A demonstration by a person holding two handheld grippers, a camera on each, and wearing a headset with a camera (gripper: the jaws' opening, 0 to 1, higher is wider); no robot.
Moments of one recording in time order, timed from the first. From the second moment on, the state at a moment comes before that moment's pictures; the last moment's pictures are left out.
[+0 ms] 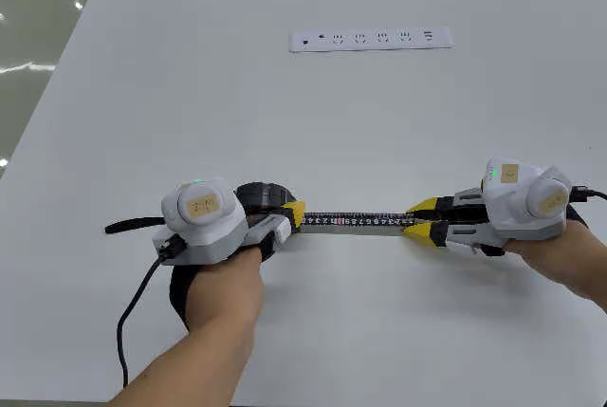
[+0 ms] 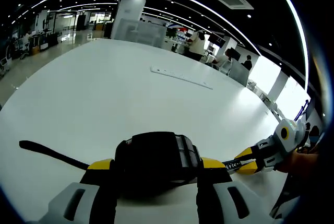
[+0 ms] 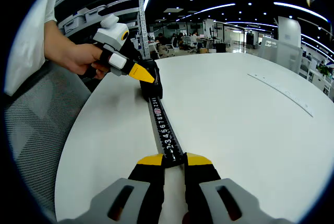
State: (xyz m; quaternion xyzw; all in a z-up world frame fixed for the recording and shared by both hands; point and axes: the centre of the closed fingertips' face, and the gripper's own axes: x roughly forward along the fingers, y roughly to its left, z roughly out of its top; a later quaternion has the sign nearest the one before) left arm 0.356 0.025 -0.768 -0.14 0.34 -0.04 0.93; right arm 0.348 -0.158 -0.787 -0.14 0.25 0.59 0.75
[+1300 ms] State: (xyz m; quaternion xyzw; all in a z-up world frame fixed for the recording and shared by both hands) left arm 0.355 0.024 -0.769 -0.14 0.34 -0.04 0.93; right arm 0.343 -0.105 -0.786 -0.11 0.25 0.61 0.74
